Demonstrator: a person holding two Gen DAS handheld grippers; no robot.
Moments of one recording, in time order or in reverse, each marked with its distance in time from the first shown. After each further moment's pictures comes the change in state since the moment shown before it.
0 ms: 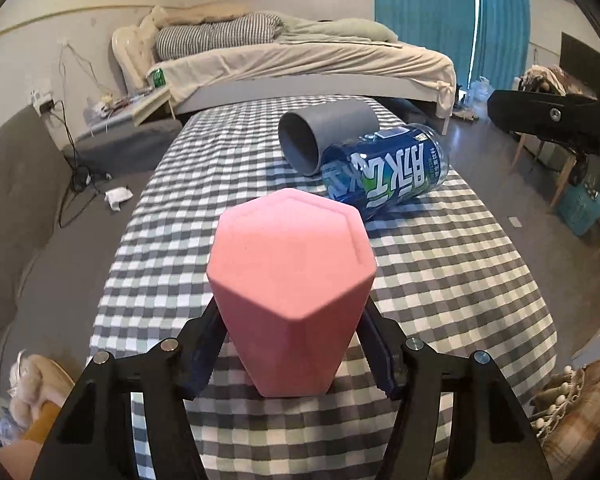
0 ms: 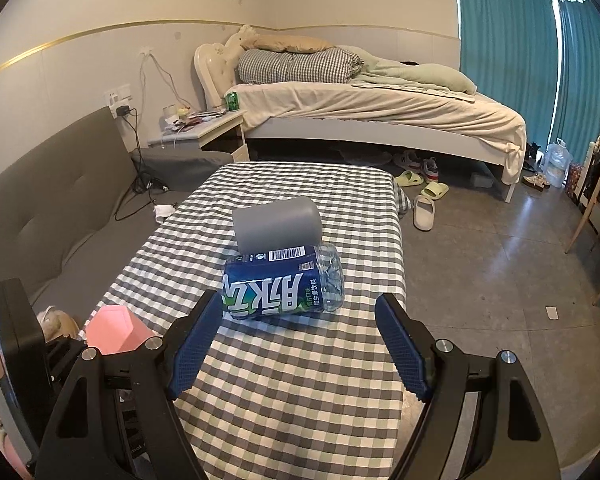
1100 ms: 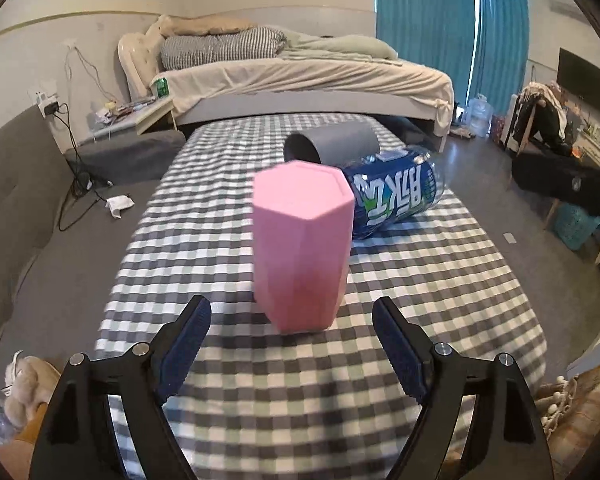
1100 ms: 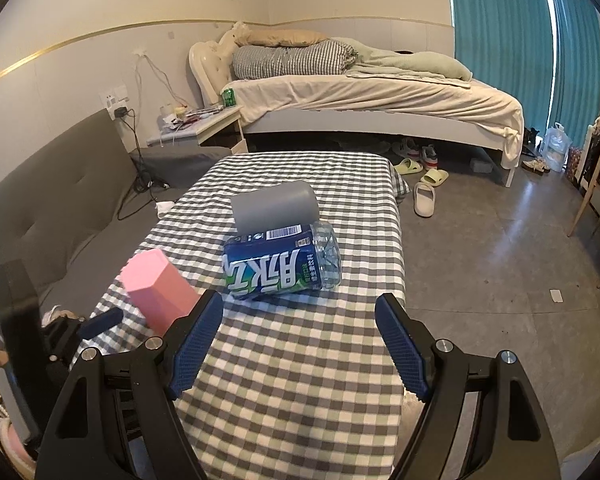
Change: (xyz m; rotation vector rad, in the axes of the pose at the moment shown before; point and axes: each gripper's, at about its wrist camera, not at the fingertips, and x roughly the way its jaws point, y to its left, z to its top) left arm -0.022 0.011 -0.003 -0.036 -0.060 -0.024; right arm -0.012 -0.005 -0.017 0.044 0.014 0.013
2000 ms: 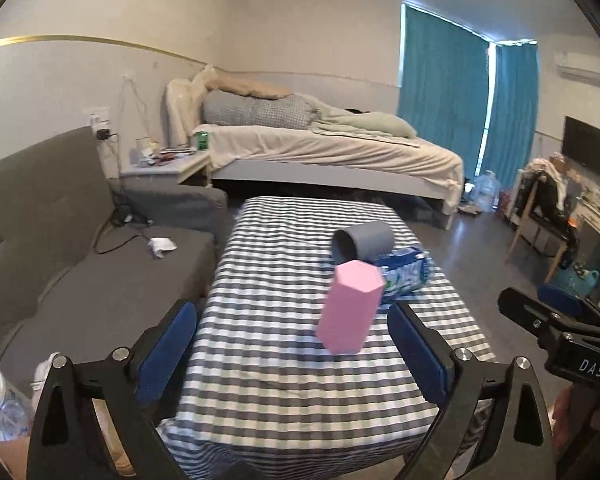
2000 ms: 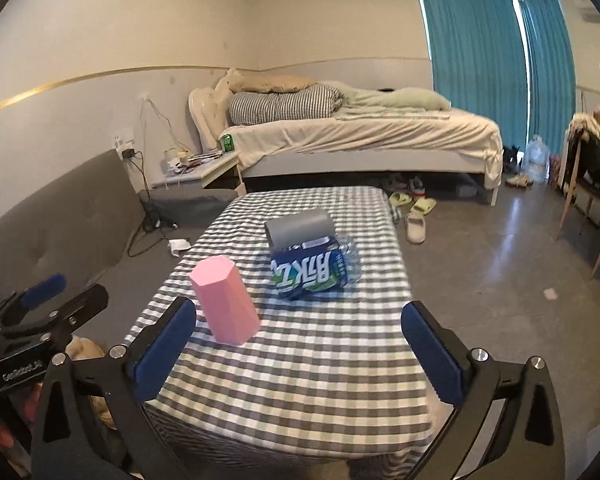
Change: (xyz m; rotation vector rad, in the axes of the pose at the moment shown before) left arm -0.115 0.061 -0.001 -0.128 -0.241 0.034; right arm -0.071 0.045 -0.039 0.066 -0.164 -0.023
